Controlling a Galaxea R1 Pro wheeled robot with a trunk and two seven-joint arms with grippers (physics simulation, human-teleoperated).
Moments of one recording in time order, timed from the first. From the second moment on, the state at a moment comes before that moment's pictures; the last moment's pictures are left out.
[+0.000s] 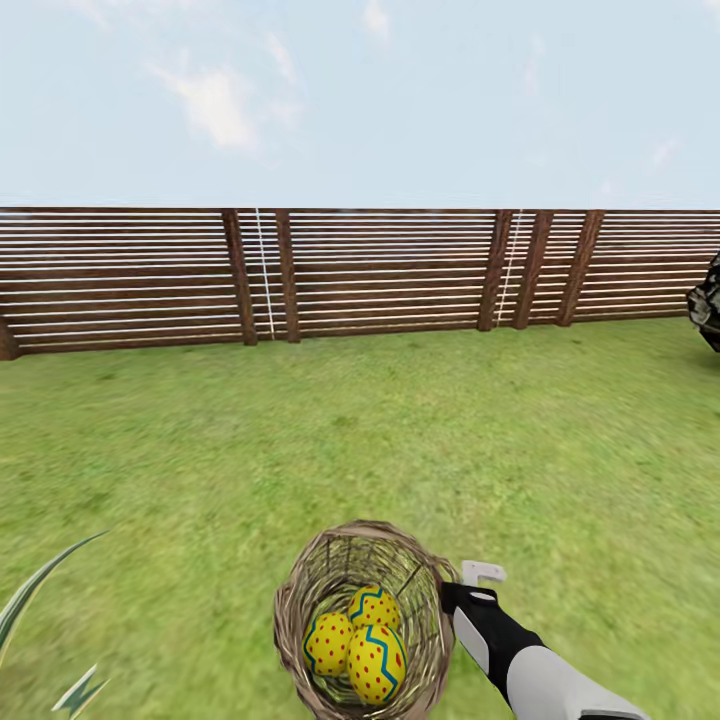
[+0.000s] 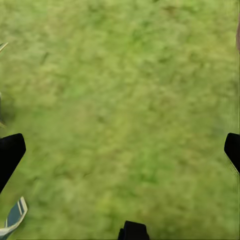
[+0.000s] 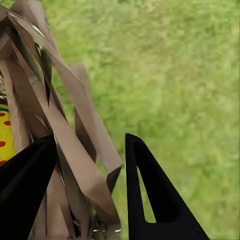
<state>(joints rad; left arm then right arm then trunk) 0.03 0.08 0.19 -0.89 0.05 0.20 -0.05 -0.67 0.10 -0.08 -0.24 -0.03 0.10 -0.26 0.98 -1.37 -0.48</state>
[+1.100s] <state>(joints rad) 0.03 0.07 0.19 -0.81 0.05 0.14 -0.04 -0.67 0.10 -0.08 -0.23 -0.03 0.10 -0.26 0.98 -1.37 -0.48</state>
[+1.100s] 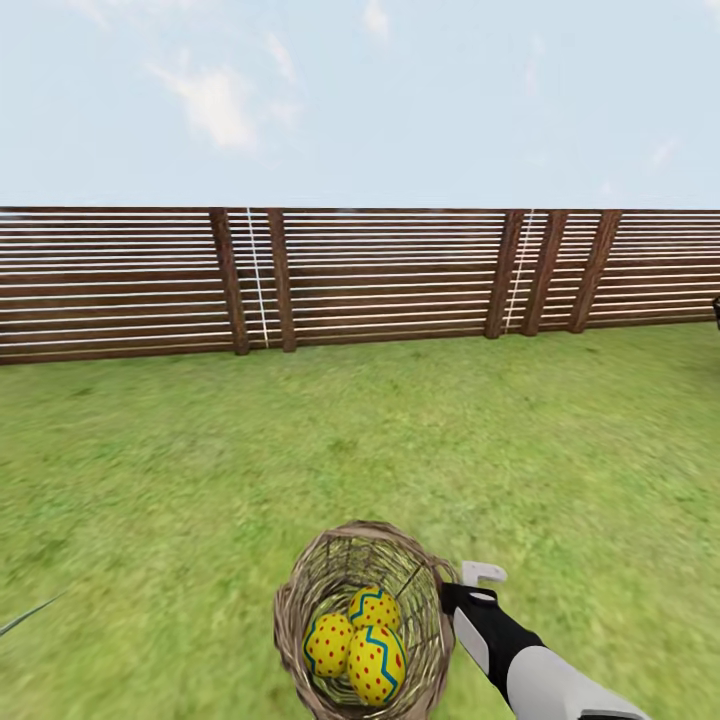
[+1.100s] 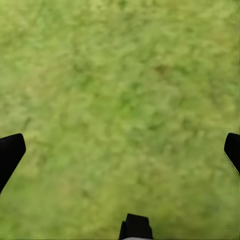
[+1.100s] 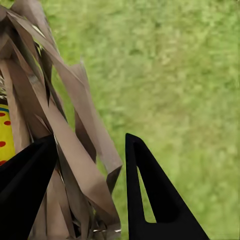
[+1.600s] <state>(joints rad) 0.03 0.07 0.19 -0.81 0.05 0.14 -0.04 -0.67 0.10 -0.08 -0.23 -0.03 0.10 -0.26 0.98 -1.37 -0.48</state>
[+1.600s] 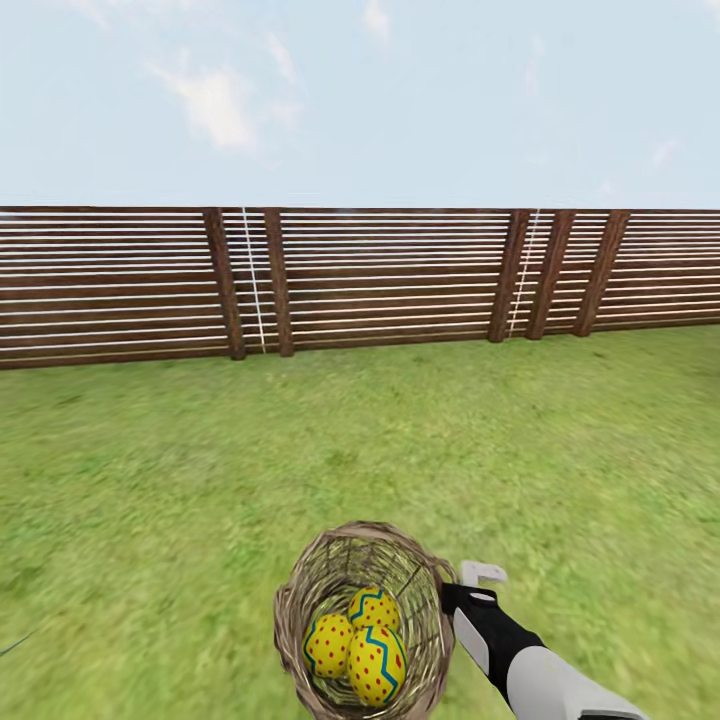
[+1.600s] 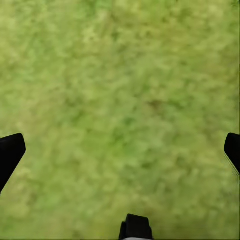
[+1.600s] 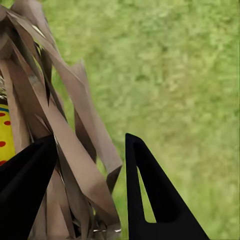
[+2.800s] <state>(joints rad) 0.03 0.07 0.19 -0.81 0.05 0.14 -0.04 -0.67 0.10 -0.08 -0.23 -0.02 0.10 -0.26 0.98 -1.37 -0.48</state>
